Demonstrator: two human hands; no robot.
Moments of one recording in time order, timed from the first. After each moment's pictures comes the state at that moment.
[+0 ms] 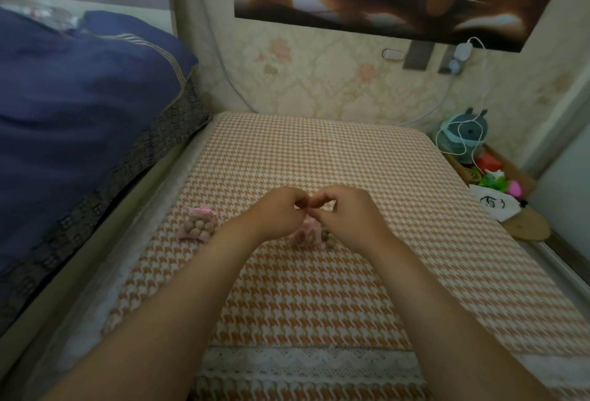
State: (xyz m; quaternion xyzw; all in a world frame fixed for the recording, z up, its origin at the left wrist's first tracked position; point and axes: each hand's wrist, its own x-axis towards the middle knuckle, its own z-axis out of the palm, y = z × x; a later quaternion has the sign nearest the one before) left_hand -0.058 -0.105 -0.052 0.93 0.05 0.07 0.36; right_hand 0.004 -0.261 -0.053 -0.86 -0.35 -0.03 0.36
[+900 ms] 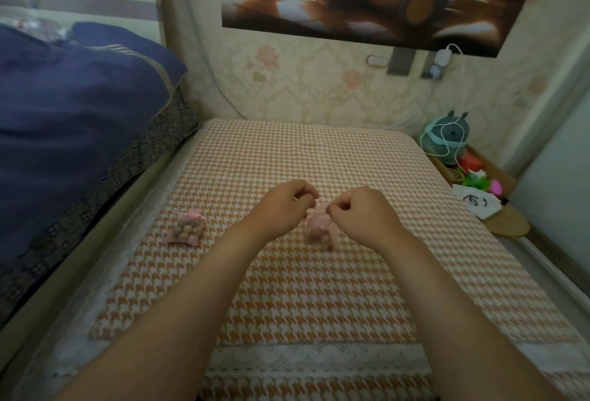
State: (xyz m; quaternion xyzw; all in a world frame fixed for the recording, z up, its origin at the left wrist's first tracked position) left_hand -0.047 -0.130 -0.048 0.87 0.05 0.14 0.47; right_hand 0.013 -0.299 -0.036 -0.91 -0.29 -0.03 0.28
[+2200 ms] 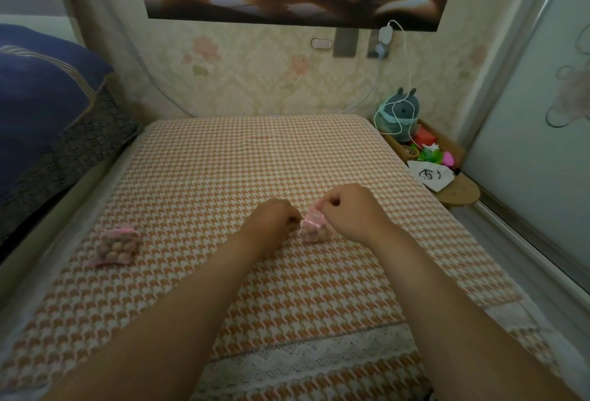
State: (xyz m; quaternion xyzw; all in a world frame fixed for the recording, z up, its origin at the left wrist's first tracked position) left_hand 0.026 -0.183 -0.112 0.98 -0.09 0.10 0.17; right_hand 0.045 -0.372 -0.052 -0.92 -0.21 0.00 0.32
